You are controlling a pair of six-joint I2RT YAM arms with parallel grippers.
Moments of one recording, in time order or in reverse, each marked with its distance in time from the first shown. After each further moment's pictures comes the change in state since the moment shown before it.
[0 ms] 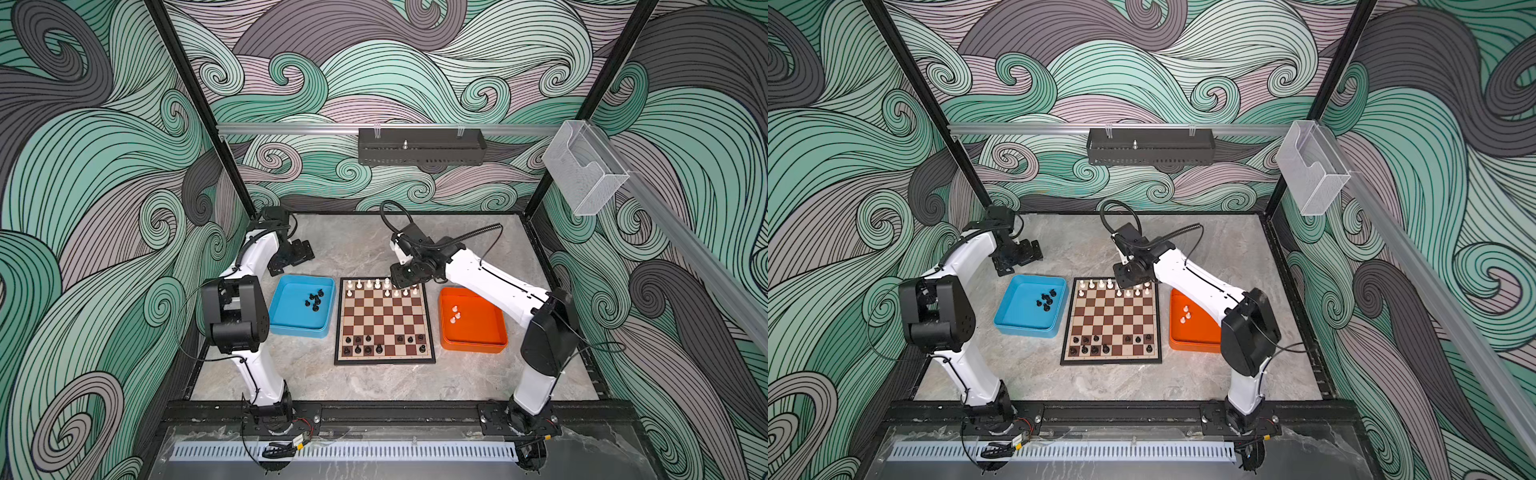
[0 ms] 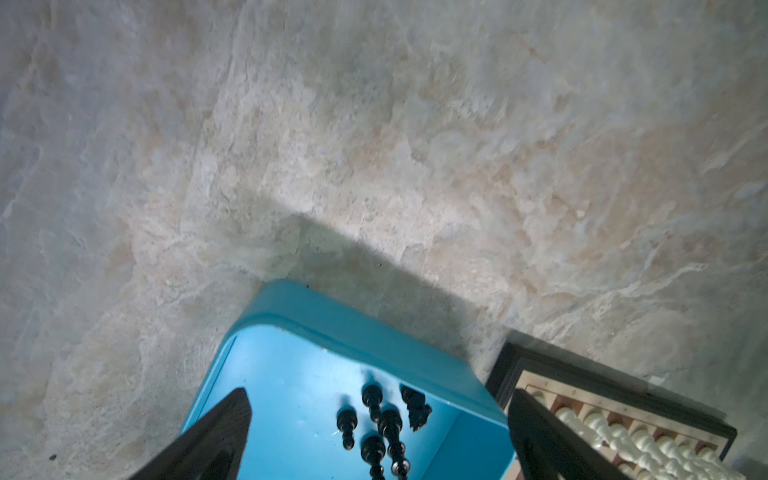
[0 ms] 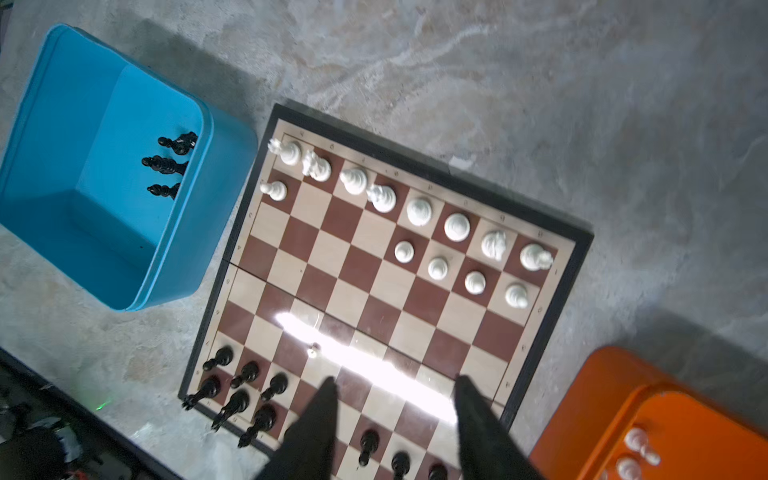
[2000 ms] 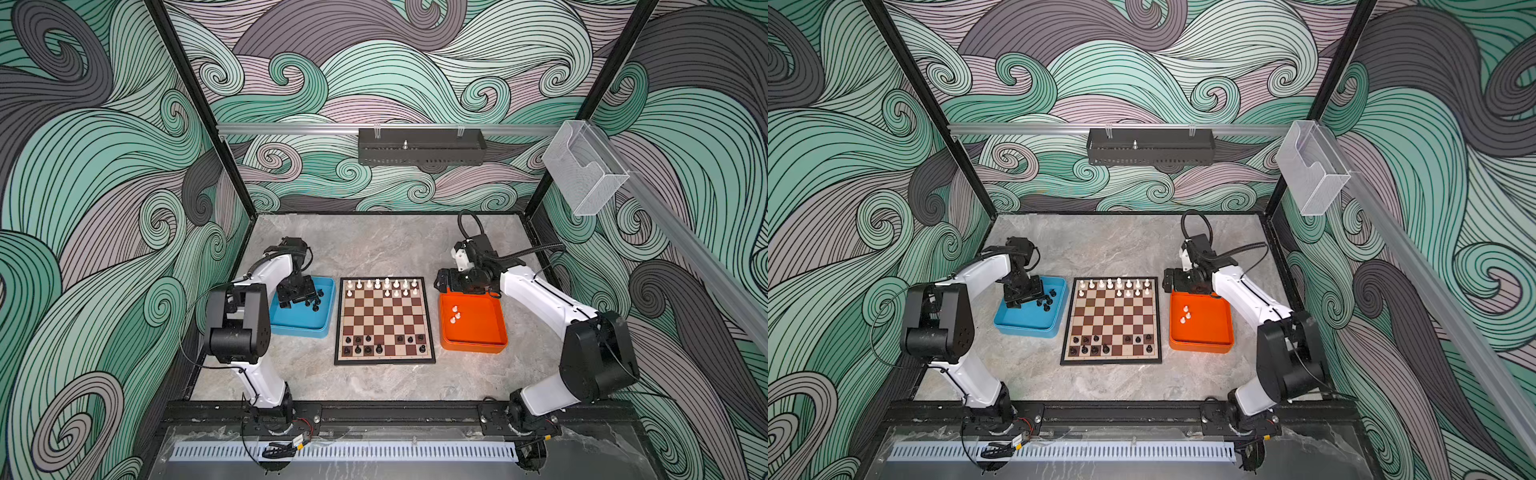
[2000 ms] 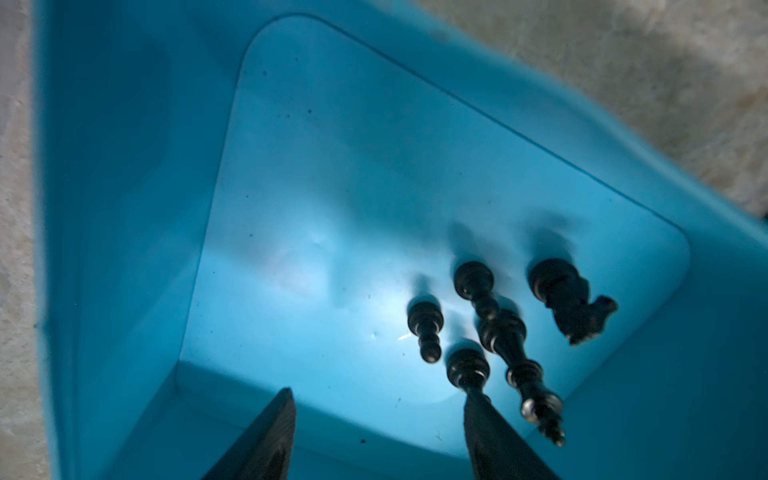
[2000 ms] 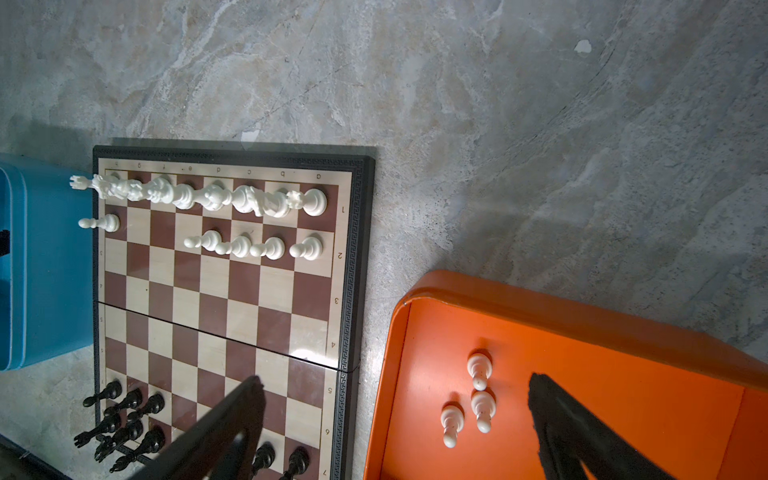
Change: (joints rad) left arm -0.107 -0.053 -0.288 -0.024 -0.122 -0.006; right arm -0.401 -0.237 -0.458 0.209 -0.166 -0.038
